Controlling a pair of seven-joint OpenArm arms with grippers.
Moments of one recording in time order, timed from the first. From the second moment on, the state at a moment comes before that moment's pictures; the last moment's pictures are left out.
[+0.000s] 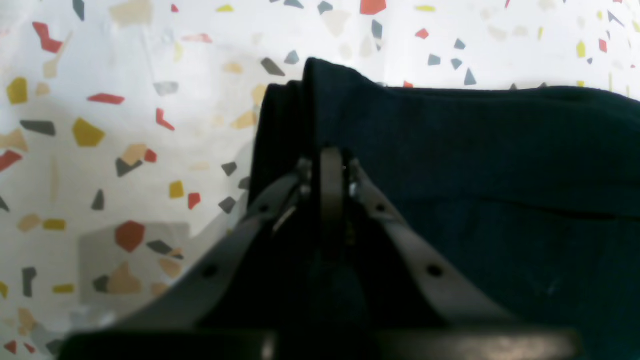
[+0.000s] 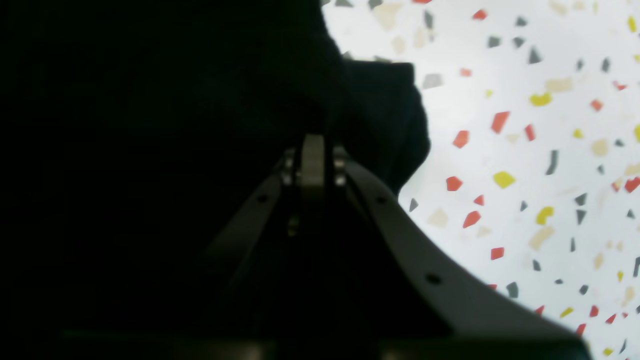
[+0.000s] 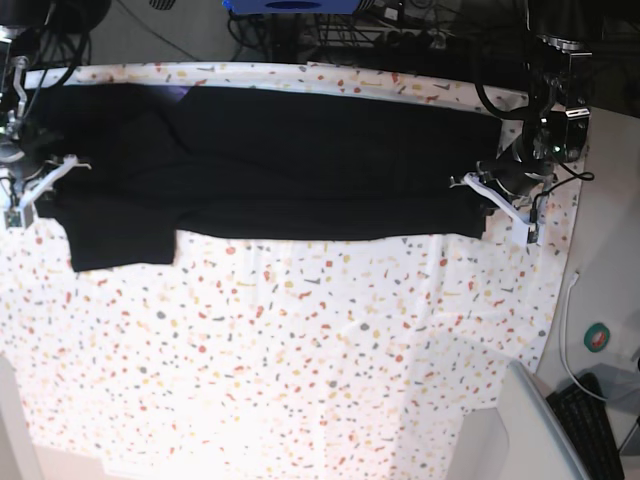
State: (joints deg) left arm 10.7 -21.4 -4.9 78.0 -30.1 -9.4 31.2; right arm -12.4 15.6 22.0 76.1 9.3 18.8 -30.3
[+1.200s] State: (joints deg) left arm 27.4 -14.8 -18.1 95.9 -30.6 -10.0 30.8; right arm 13.8 18.0 17.9 51.1 8.7 18.2 -35.3
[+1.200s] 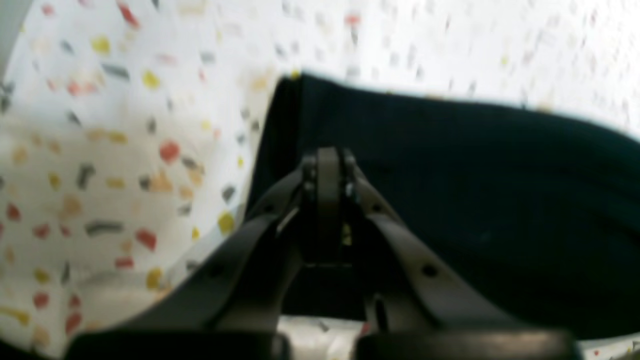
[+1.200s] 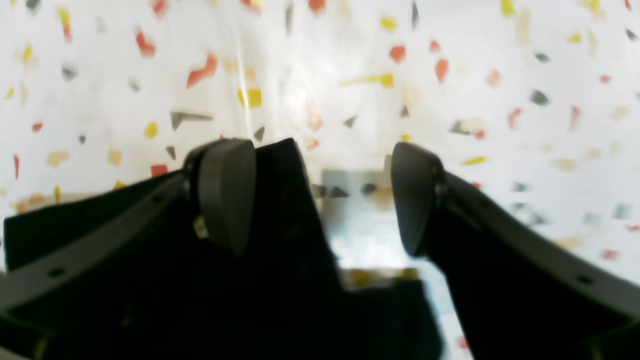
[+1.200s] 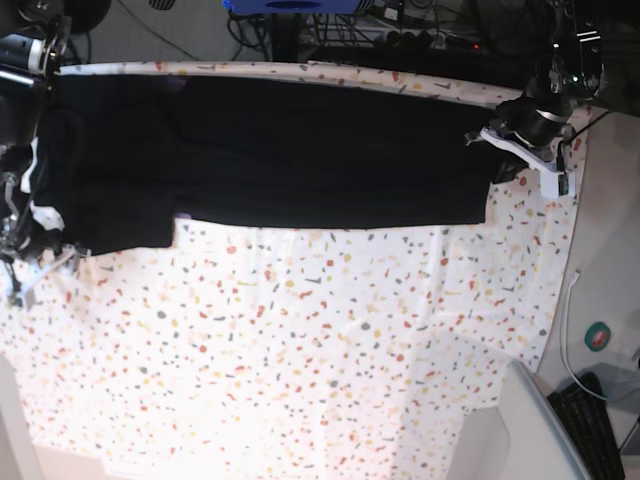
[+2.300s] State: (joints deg) left arm 29.5 -14.6 -30.2 93.0 -30.2 -9.5 31.0; right arm -14.6 7.6 22.2 102.1 8.5 18.1 -50.9
